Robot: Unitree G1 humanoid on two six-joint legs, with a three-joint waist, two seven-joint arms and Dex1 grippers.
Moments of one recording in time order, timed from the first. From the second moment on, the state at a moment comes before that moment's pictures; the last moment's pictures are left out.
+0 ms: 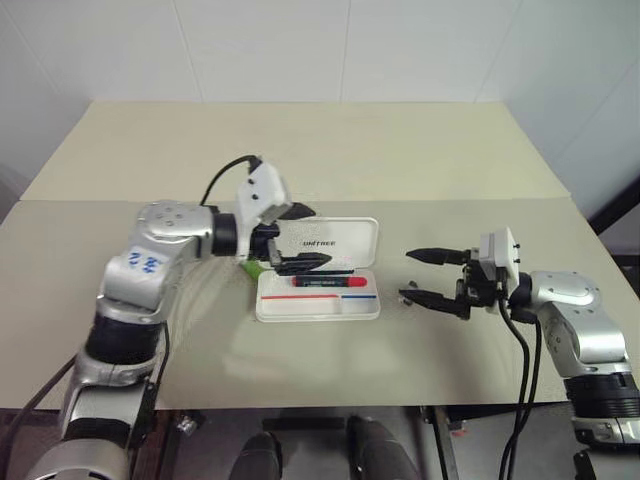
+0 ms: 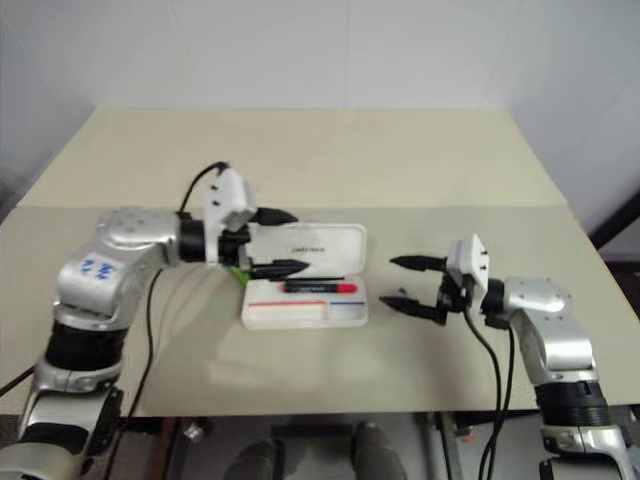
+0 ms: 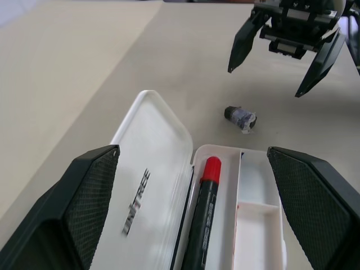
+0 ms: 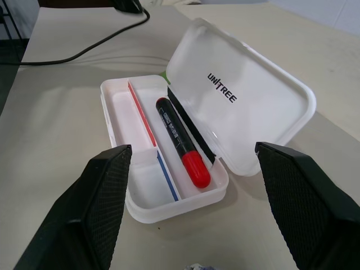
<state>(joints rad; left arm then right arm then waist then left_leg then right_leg) -0.69 0.63 0.00 -0.30 -0.32 0.78 -1.00 -0.42 -0.66 -0.08 0.08 0.47 0.13 1.27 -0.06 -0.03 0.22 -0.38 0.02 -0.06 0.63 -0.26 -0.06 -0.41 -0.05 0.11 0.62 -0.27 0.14</state>
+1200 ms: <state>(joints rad) -1.06 0.83 -0.19 1.04 0.06 -0.25 -1.43 -0.40 -0.65 -0.07 0.08 0.45 0.11 1.25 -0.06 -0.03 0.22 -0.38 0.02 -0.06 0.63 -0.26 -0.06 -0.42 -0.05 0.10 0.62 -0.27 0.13</state>
